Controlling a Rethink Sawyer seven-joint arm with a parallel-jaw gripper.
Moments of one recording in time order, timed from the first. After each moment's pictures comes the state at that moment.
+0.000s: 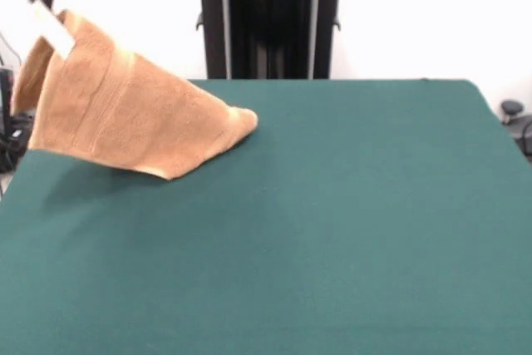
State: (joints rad) arm -0.45 -0.88 0.01 1.52 -0.59 0.87 2.12
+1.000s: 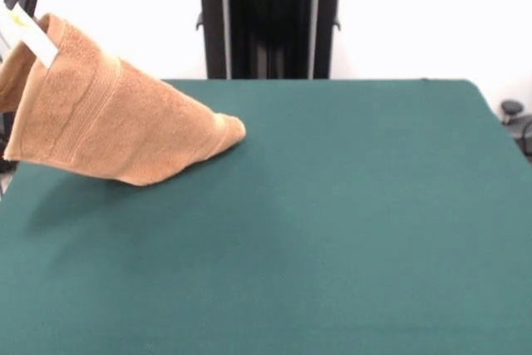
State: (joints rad) arm -0.43 -0.89 0.03 1.49 -0.62 0.83 2.12
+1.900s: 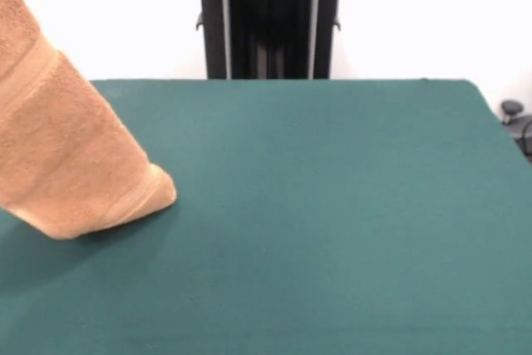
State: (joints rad) arm -0.47 -1.00 0.09 1.49 -0.70 0.69 2.12
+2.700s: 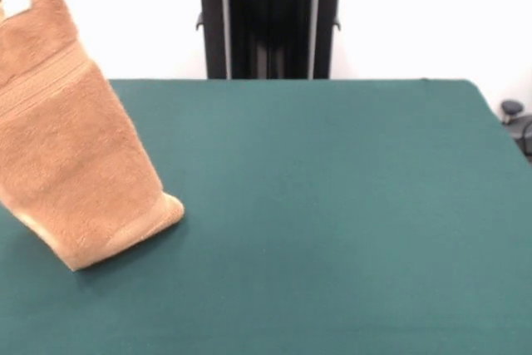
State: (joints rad) arm -0.39 -0.99 0.05 1.49 -0.61 0.92 2.12
